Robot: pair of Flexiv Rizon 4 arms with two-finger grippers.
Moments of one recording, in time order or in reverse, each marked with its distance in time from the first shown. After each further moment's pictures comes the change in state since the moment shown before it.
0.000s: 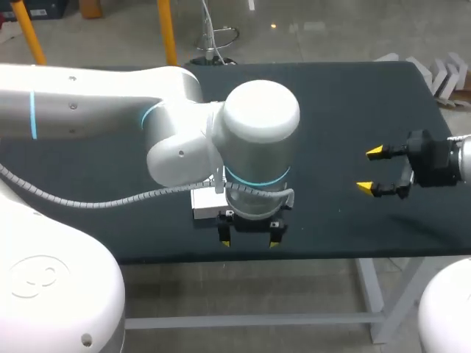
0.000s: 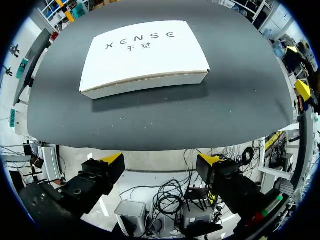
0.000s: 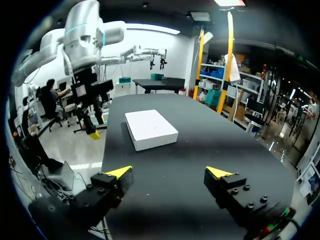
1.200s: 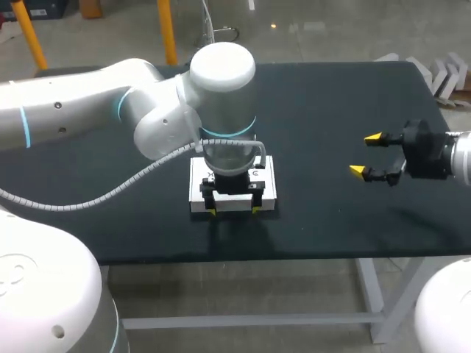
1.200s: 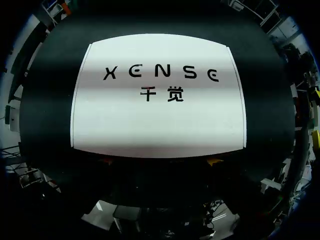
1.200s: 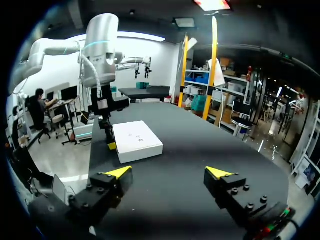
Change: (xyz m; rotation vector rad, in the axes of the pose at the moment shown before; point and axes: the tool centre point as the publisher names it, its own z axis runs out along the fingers) left arm -0.035 -0.098 0.040 -0.059 0.049 -0.054; right arm -0.028 0.018 0.010 -0.058 -0.106 0.061
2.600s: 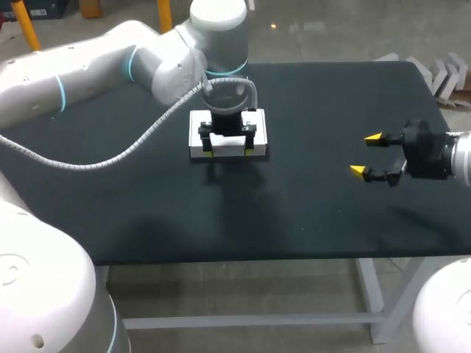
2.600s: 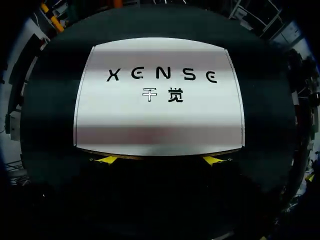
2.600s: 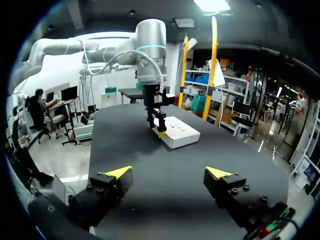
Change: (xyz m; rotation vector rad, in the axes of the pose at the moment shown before) left arm -0.008 -0.178 0.015 0.034 -0.007 0.001; right arm 0.000 0.000 0.000 -0.001 0.001 0.000
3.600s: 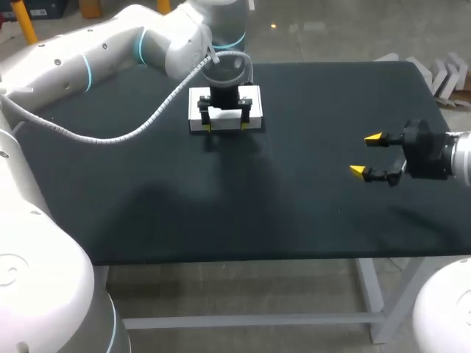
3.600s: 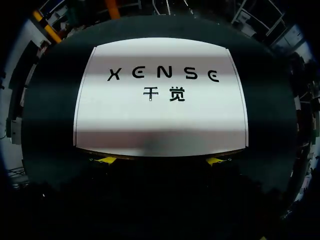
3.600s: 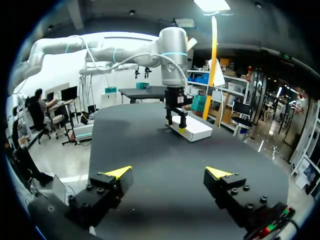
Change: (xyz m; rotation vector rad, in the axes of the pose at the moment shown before) left arm -0.006 -0.099 0.015 0.019 -0.015 -0.010; right arm 0.000 0.000 0.000 0.000 0.000 0.000
